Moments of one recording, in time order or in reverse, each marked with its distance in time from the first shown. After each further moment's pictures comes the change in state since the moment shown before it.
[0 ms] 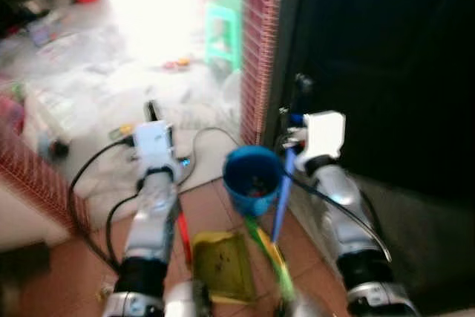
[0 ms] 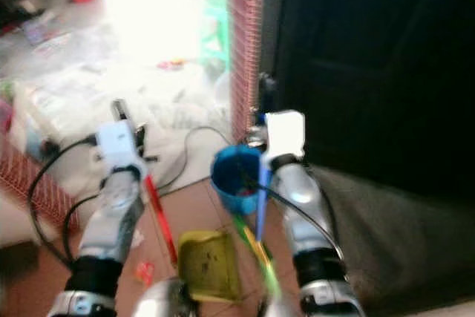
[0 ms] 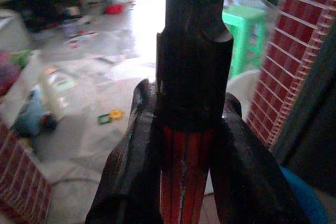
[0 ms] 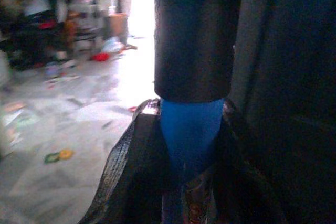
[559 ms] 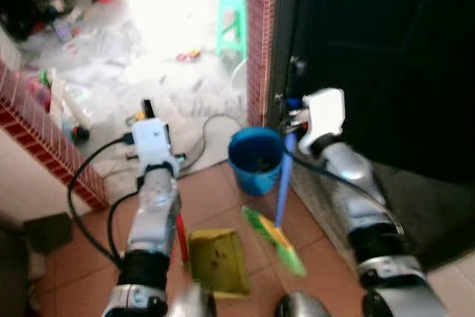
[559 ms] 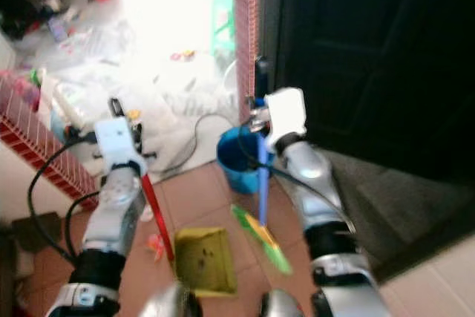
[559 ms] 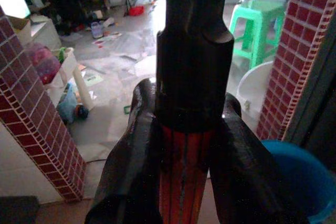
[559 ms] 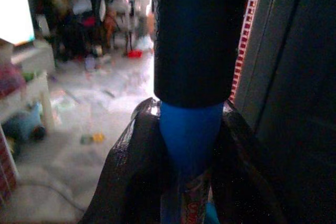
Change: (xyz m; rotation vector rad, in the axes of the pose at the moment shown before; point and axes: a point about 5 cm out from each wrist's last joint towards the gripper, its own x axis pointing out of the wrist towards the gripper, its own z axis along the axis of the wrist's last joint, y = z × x) left arm 0.005 0.002 0.002 0.027 -0.001 0.058; right arm 0.016 -0.014 0.011 -0.053 0.039 0.143
